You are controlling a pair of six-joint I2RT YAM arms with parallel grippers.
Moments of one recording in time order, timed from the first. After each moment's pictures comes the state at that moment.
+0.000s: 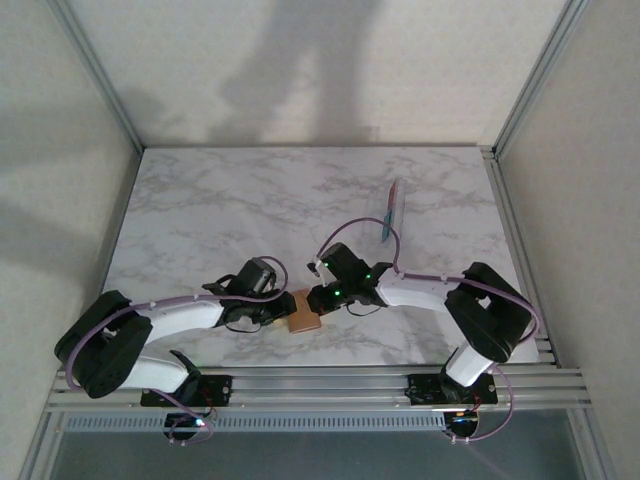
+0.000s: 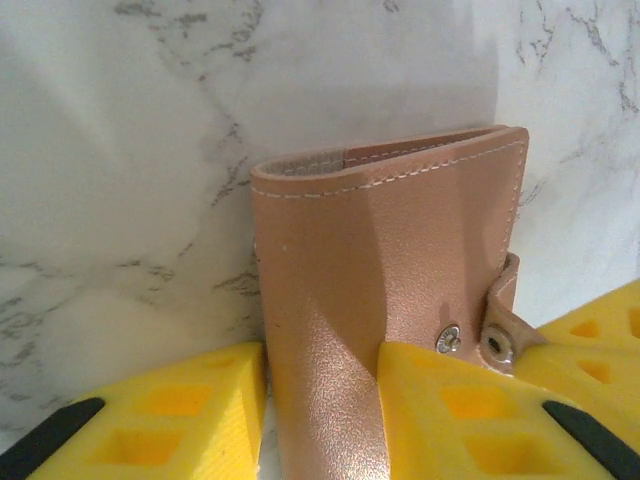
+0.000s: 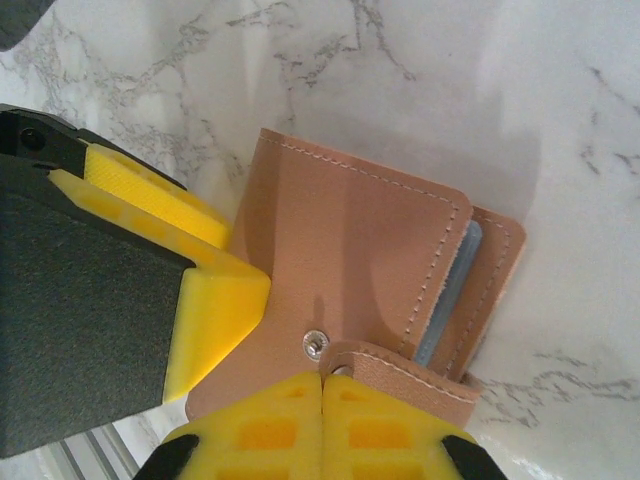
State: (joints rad) left arm -0.66 1.36 0.48 -0.10 0.30 -1.02; right arm 0.91 1.65 0.83 -0.15 -0.39 0.48
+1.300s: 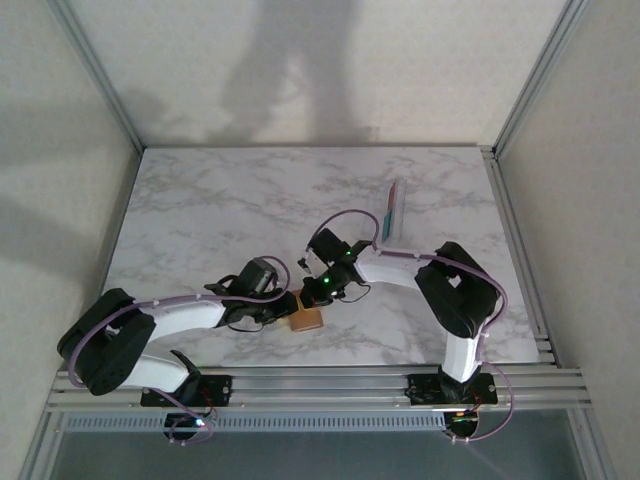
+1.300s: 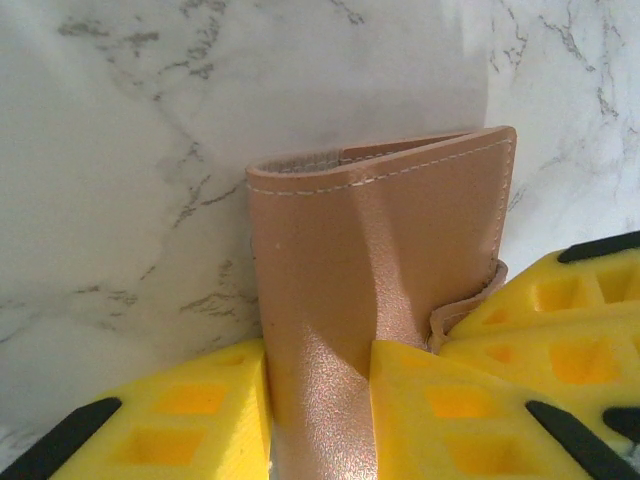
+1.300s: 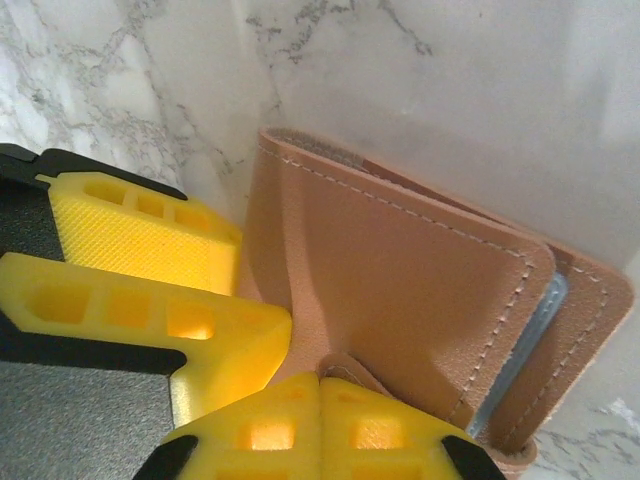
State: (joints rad) left arm -0.67 1.38 0.47 -0.06 0.30 -1.02; right arm 0.85 1.86 1.09 -0.44 -0.56 0.45
